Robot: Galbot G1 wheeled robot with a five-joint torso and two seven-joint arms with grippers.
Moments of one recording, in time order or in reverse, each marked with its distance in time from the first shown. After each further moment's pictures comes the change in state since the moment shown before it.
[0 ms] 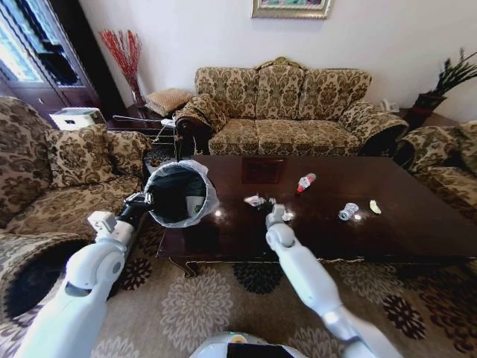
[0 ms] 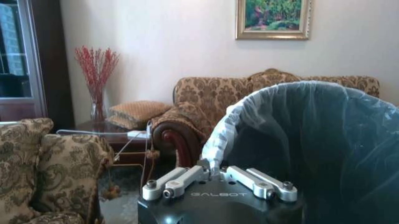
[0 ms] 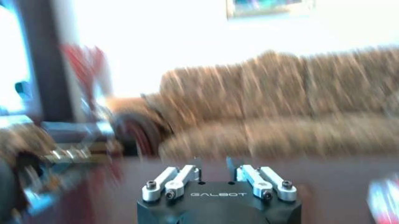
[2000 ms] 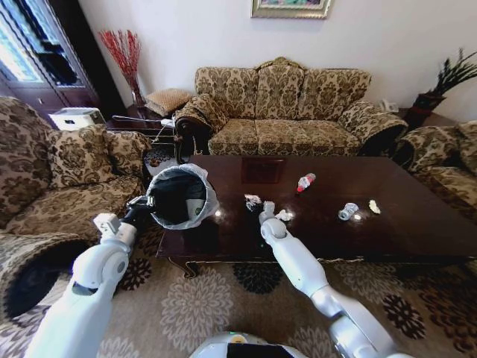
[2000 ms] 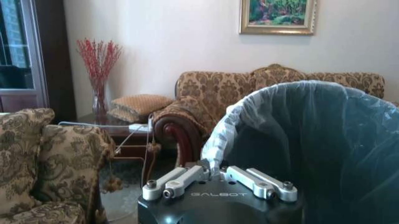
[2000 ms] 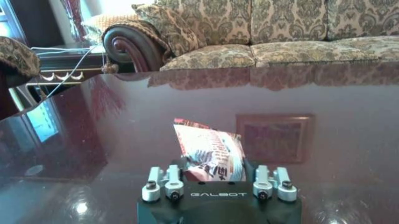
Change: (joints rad) left arm -0.016 -0.036 0.013 0.034 0.031 0.000 0.017; right arm 0.090 0.186 -0.019 -0.493 -0.036 -0.050 -0.104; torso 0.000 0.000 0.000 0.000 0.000
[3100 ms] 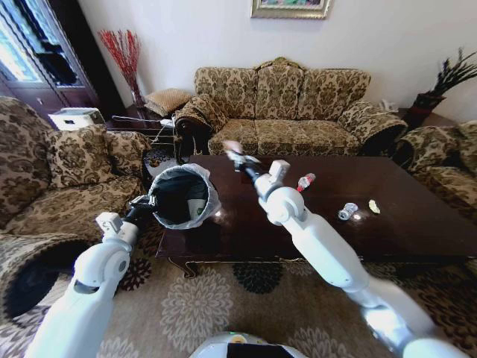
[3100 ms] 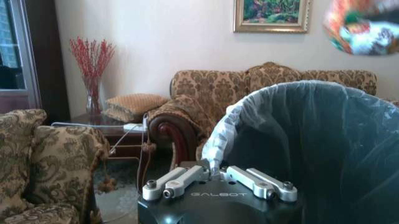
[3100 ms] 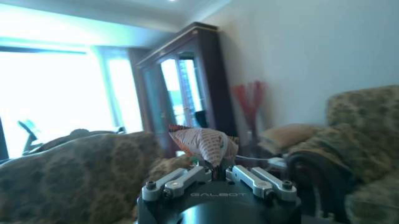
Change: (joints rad) left arm -0.006 0.013 0.018 -0.001 0.002 0.009 0.002; right arm 0.332 -0.224 -0.361 0.846 0.543 -0.146 0.137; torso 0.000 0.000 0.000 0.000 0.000
